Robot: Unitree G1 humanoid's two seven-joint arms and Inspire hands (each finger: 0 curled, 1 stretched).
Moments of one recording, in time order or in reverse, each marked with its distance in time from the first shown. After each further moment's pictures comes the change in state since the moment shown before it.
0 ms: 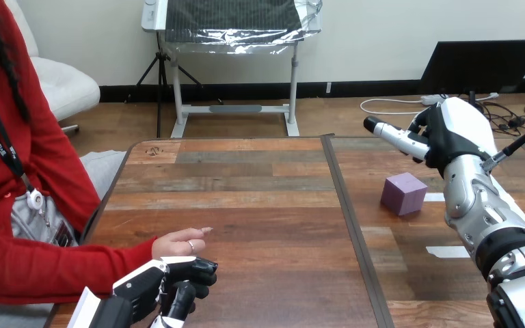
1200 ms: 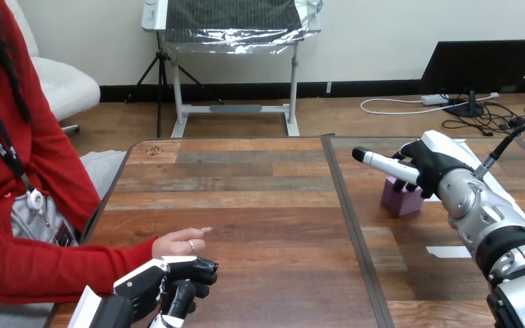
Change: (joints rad) left arm -0.006 0.000 -0.001 0.005 0.000 0.003 0.000; right arm -0.006 -0.005 0.046 0.002 -0.025 0.088 0.268
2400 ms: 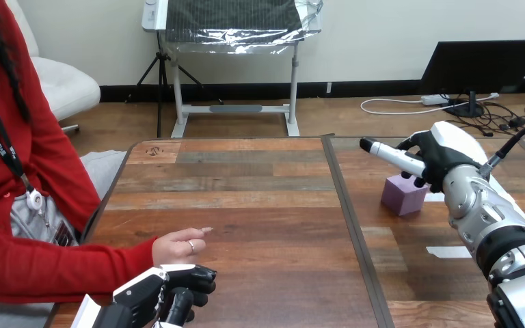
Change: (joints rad) left arm 0.029 0.001 0.000 0.000 0.001 0.005 -0.003; right arm 0.000 0.000 -0.006 0.000 0.008 0.007 -0.101
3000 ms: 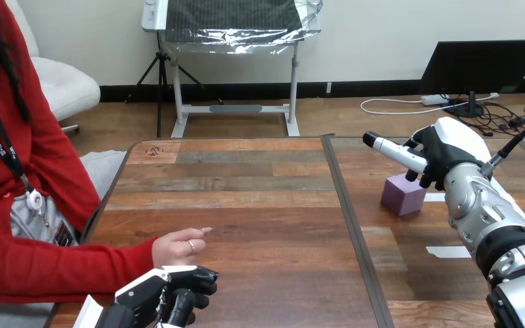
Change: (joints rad) left arm 0.001 0.000 0.000 0.000 0.011 0.000 0.000; right arm 0.000 0.001 0.002 0.000 0.004 0.000 -0.042
